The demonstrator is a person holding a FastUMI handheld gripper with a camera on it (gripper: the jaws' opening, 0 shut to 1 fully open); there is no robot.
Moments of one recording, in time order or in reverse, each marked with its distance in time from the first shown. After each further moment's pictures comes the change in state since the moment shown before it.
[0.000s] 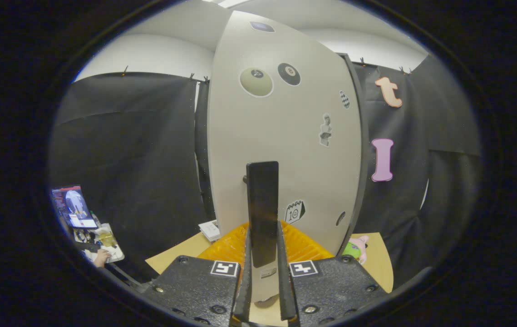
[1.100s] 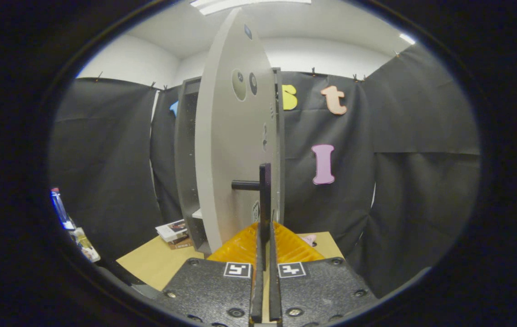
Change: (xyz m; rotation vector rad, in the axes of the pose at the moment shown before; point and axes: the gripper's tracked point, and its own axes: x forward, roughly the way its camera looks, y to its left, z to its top) arm -0.034 -0.084 0.006 0.041 -0.073 -0.270
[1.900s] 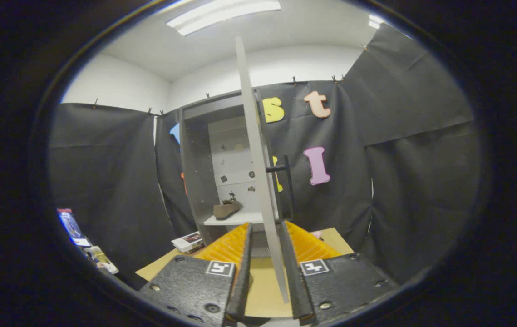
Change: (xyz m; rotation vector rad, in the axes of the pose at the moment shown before) arm -0.049 0.003 -0.007 0.088 -0.100 0.038
